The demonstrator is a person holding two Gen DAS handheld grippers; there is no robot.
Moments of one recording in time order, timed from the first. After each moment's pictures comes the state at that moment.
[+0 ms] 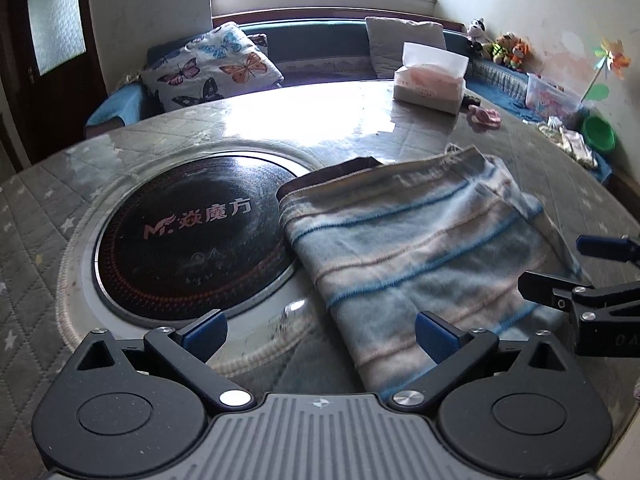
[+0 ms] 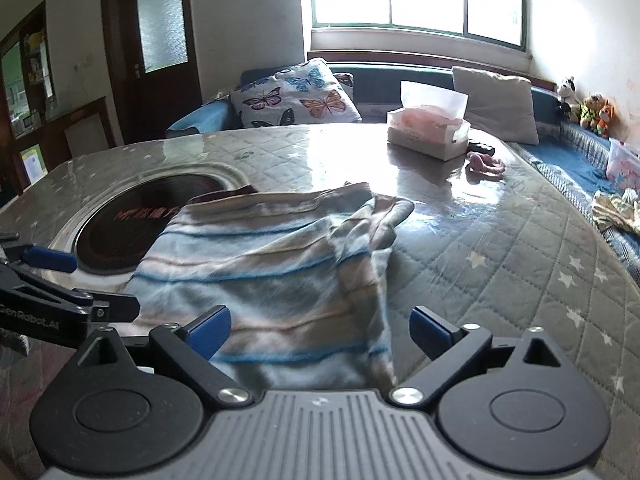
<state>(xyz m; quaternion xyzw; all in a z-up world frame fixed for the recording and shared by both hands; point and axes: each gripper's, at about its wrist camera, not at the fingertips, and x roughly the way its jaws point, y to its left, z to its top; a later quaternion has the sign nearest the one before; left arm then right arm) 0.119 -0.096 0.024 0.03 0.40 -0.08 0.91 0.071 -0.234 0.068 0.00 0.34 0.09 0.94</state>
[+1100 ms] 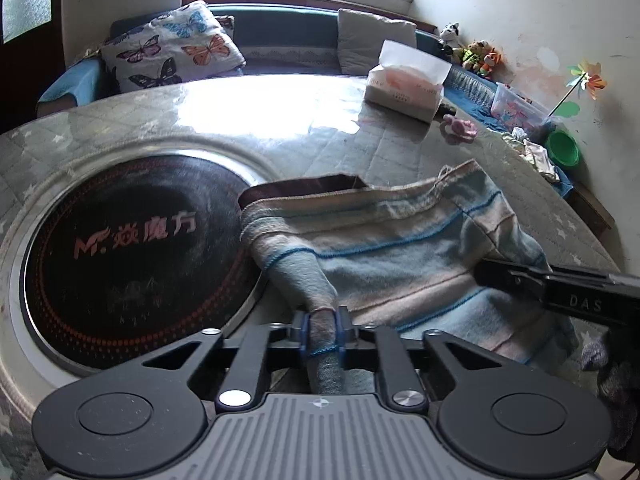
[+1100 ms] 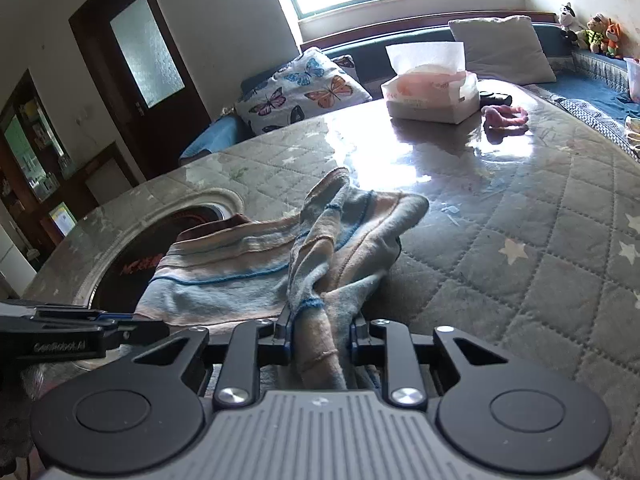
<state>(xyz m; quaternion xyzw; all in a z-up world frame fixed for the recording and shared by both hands) 0.168 -0.100 0.020 -0.01 0.42 -0.15 0.90 0.123 -0.267 0.048 0.13 0.36 0.13 0.92</state>
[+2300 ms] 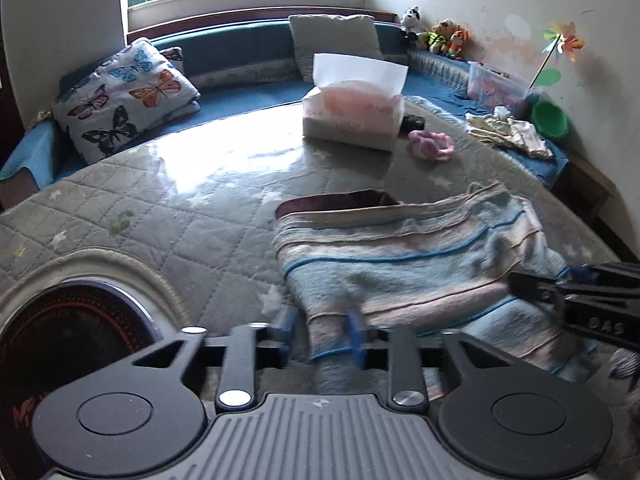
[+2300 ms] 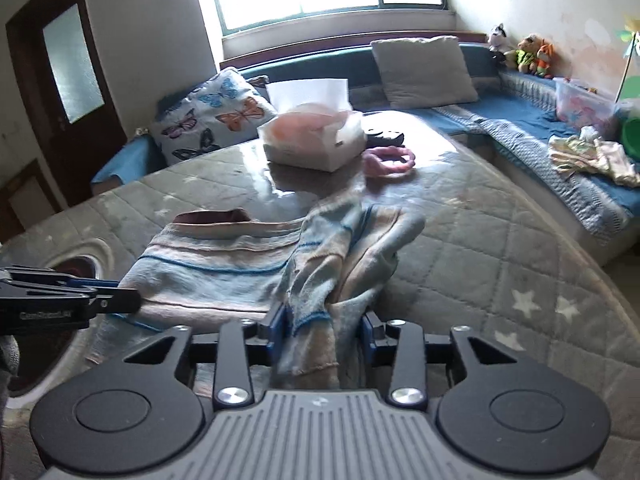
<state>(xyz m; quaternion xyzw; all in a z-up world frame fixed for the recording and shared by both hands) 0.264 -0.198 0.023 0.06 0.40 -0.18 0.90 0.172 -0.340 0.058 0.09 0.35 0.00 0.93</state>
